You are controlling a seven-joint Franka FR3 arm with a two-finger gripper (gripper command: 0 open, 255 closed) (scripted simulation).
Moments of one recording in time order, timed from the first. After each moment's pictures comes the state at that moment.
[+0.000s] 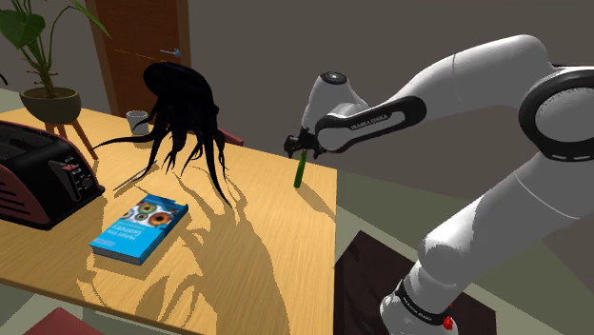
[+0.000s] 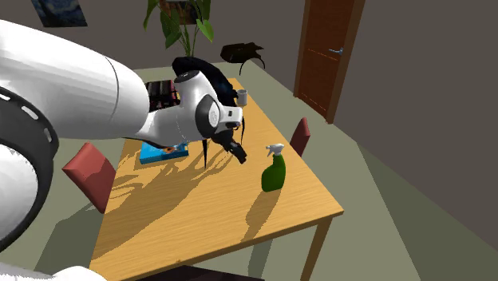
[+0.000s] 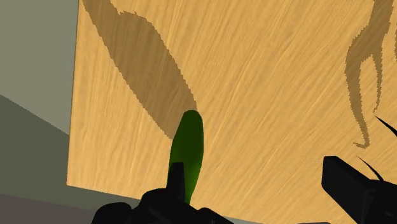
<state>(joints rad) -0.38 -0.23 0.25 -2.42 -0.30 2.49 0.81</state>
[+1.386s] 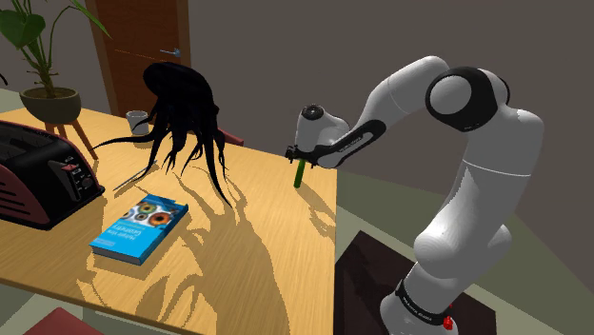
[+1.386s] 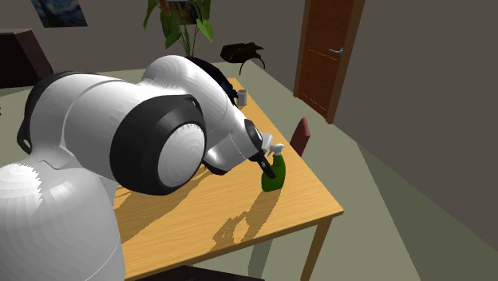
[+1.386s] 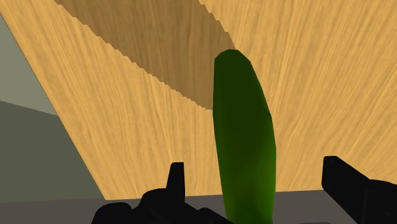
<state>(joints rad) -0.52 0.22 0.21 -2.19 -0.90 2.63 1.52</state>
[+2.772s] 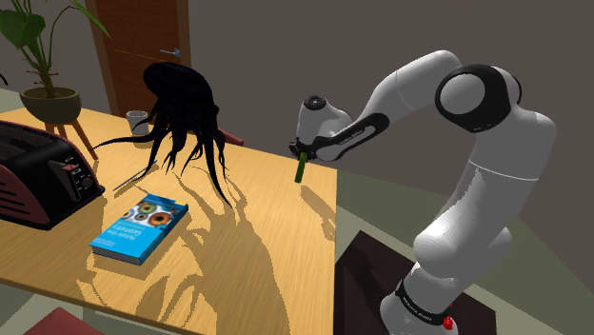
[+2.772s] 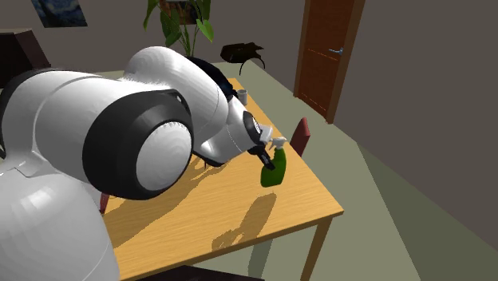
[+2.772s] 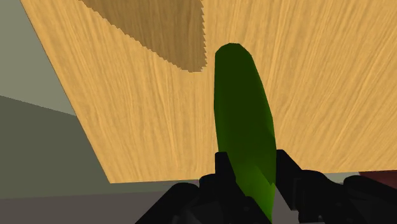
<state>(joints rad) -0.53 0.16 0.23 -2.19 -0.81 2.59 1.43</state>
